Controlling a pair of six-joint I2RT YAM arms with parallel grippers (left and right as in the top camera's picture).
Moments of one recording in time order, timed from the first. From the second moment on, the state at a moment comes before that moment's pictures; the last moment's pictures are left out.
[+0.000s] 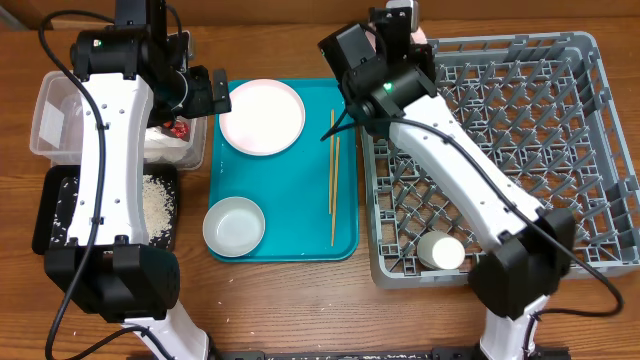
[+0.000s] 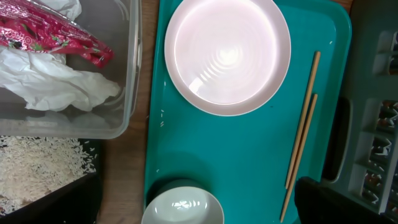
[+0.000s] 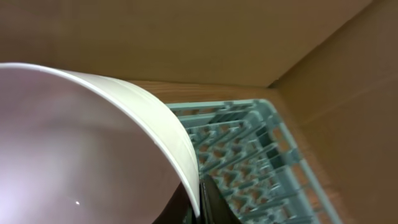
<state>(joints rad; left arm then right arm) 0.03 1.89 2.02 -1.39 0.15 -0.15 0.56 1.99 1.94 -0.93 1.06 0.32</state>
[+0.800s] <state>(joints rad) 0.03 1.89 2.02 -1.39 0.15 -0.15 0.46 2.19 1.93 -0.79 1.16 0.12</state>
